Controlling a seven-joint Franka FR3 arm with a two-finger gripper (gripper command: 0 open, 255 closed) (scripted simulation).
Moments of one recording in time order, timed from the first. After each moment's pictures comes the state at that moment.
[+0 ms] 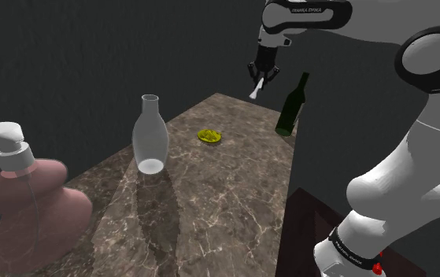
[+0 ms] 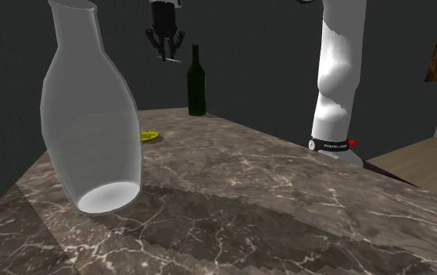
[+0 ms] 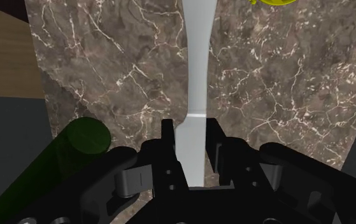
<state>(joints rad) -0.65 0.09 0.46 -1.60 -0.14 1.70 0.95</state>
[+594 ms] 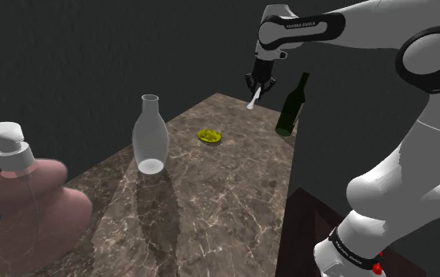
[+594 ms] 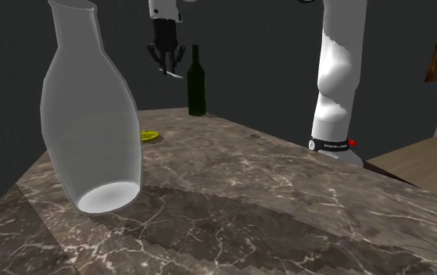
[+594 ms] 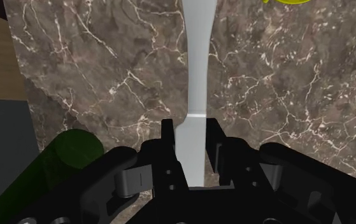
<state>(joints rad) -0.66 0.08 0.46 -1.73 -0.14 1.82 0.96</state>
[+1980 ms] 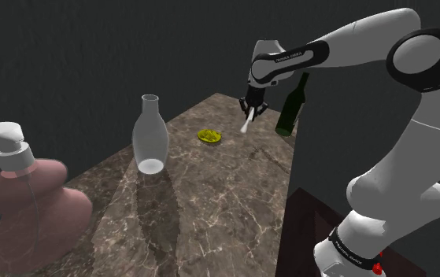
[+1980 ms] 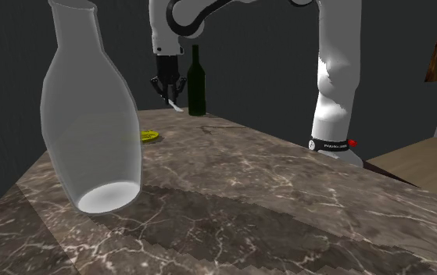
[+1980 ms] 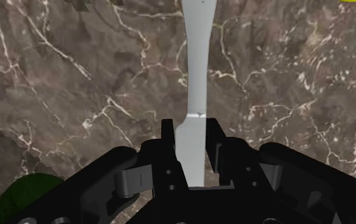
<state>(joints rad) -0.65 0.14 0.46 -1.95 -0.18 2.08 1.01</state>
